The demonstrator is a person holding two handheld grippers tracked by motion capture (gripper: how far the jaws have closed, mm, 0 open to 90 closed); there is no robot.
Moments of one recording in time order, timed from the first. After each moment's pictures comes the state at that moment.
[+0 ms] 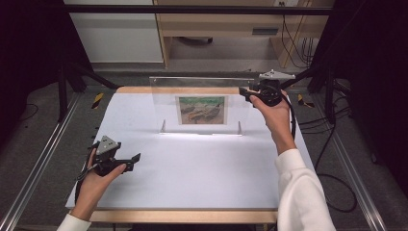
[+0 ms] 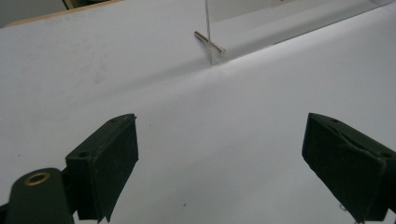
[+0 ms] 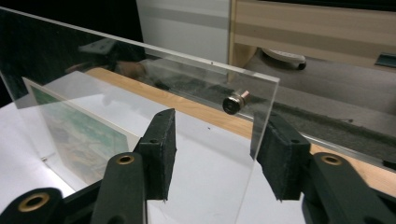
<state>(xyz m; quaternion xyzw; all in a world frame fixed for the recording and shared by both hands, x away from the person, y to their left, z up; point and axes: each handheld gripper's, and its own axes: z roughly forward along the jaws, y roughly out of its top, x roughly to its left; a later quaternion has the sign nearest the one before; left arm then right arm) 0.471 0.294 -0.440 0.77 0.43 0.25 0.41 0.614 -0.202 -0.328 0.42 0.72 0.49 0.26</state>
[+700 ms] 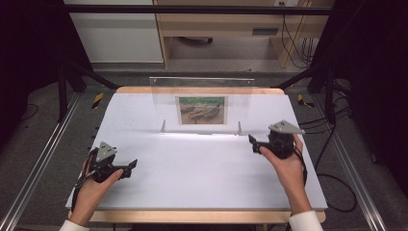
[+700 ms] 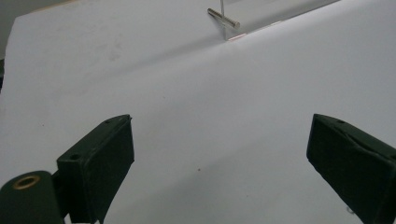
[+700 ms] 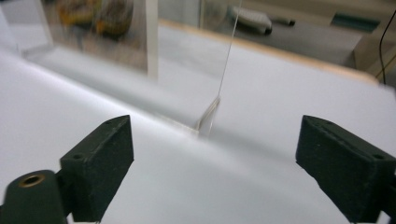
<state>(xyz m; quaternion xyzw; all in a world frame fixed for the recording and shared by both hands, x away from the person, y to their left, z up) 0.455 0.300 -0.453 0.77 0.44 0.27 0.37 0.491 -0.225 -0.407 0.46 0.72 0.42 0.30</state>
